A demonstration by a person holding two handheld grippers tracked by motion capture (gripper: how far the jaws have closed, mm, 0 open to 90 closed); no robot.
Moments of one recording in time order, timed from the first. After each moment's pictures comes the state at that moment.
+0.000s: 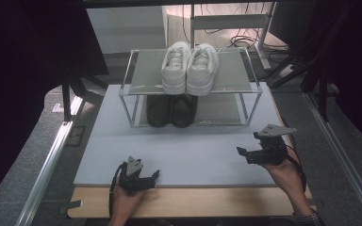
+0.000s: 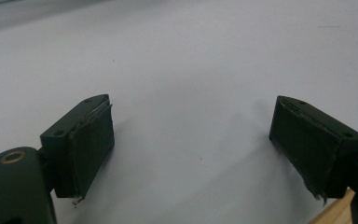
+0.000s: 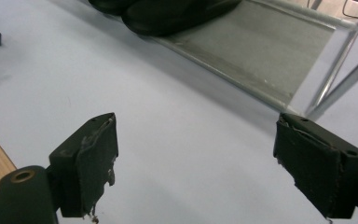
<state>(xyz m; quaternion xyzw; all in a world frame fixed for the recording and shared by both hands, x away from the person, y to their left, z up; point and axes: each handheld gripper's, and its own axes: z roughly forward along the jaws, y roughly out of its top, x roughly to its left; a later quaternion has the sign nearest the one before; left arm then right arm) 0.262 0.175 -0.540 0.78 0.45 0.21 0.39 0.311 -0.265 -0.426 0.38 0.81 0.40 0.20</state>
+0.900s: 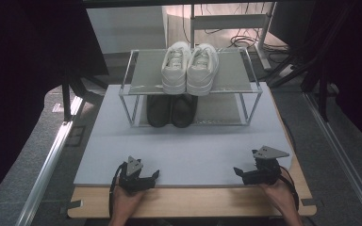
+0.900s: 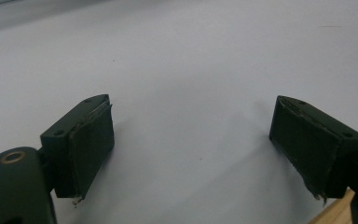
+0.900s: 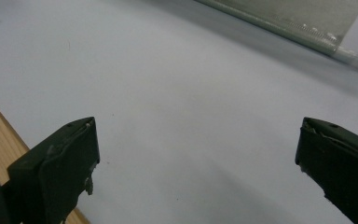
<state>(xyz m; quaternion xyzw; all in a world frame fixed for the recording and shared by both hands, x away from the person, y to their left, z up) 0.262 0.175 -0.539 0.78 0.45 0.21 0.39 0.285 -0.266 -0.497 0.37 0.81 0.41 0.19</state>
